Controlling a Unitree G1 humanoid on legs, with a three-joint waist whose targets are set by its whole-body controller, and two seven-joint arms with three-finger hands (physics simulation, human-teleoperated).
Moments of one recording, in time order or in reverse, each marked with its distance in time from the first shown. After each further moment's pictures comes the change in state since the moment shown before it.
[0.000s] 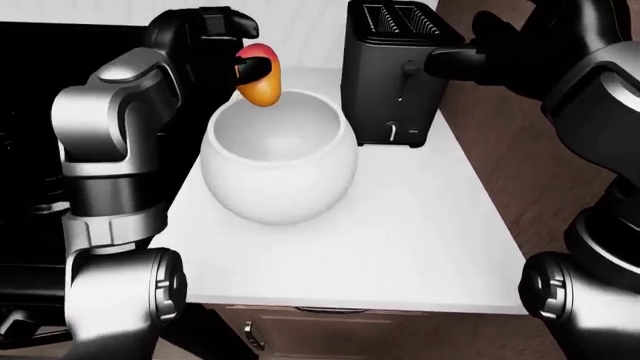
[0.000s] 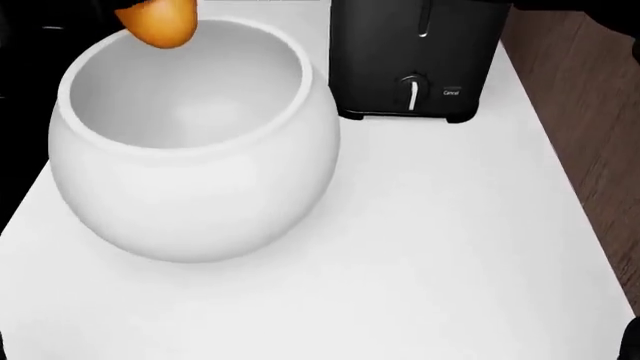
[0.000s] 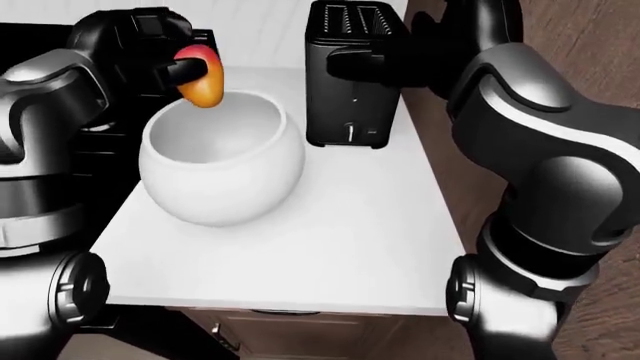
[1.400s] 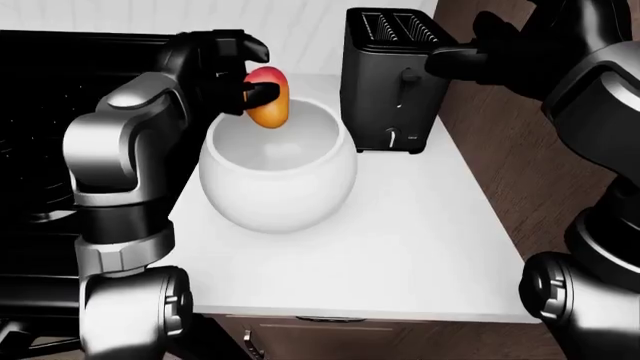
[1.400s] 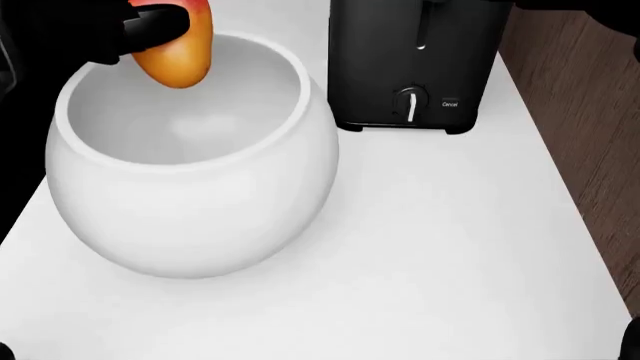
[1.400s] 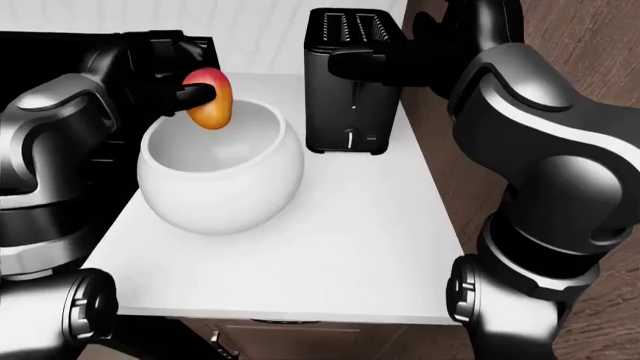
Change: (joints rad) left arm 0.110 -0.035 0.008 -0.173 0.026 0.064 -0.062; right arm 0.001 -0.001 -0.002 0.003 -0.005 -0.001 0.003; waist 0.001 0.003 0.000
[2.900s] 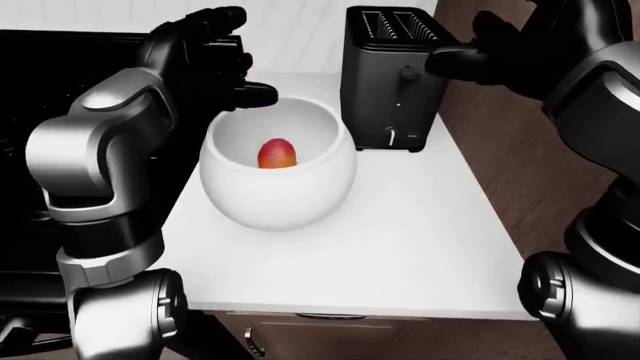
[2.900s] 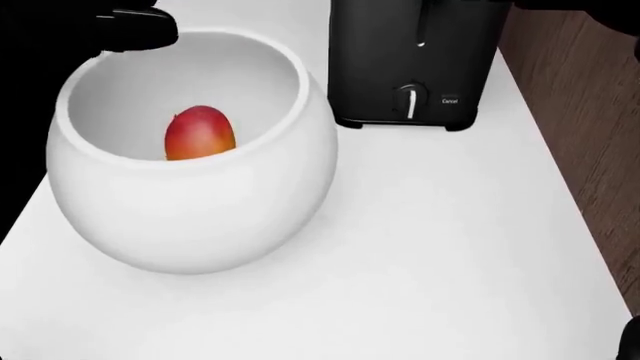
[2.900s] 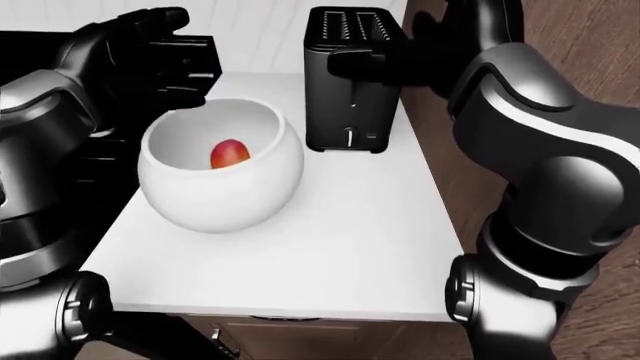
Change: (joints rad) left arm 0.022 0.024 0.036 -0.132 -0.065 0.075 0.018; right arm -0.003 0.005 -0.004 -0.005 -0.002 0.008 0.001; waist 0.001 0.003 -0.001
